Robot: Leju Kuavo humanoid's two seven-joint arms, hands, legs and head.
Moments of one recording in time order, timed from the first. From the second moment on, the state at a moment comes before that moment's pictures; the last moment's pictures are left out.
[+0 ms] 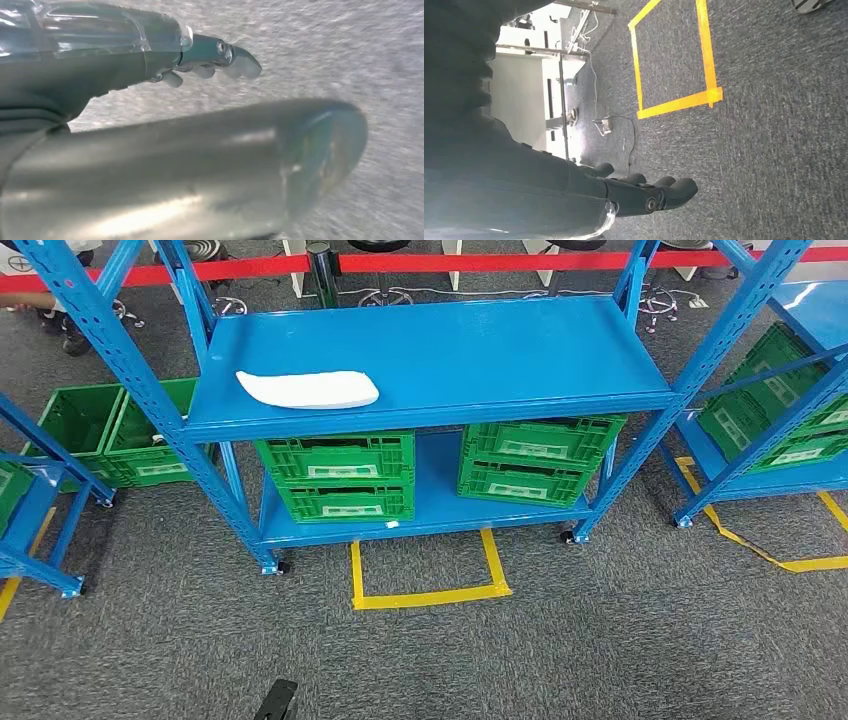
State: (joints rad) left arm -0.20 0.03 -1.03 -0.23 0.81 0.34 -0.16; right arm -0.16 0.02 -1.17 -0.11 1.36 -0.07 0.40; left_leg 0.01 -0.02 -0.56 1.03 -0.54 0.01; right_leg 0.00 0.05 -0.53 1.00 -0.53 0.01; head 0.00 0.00
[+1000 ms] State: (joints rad) left arm -0.22 0.54 -0.24 -2.04 -0.42 0.47 0.33; right arm -0.16 0.03 -1.28 -0.10 1.43 -0.07 0.30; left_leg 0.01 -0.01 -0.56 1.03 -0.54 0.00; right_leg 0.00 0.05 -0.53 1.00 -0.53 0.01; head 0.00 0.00
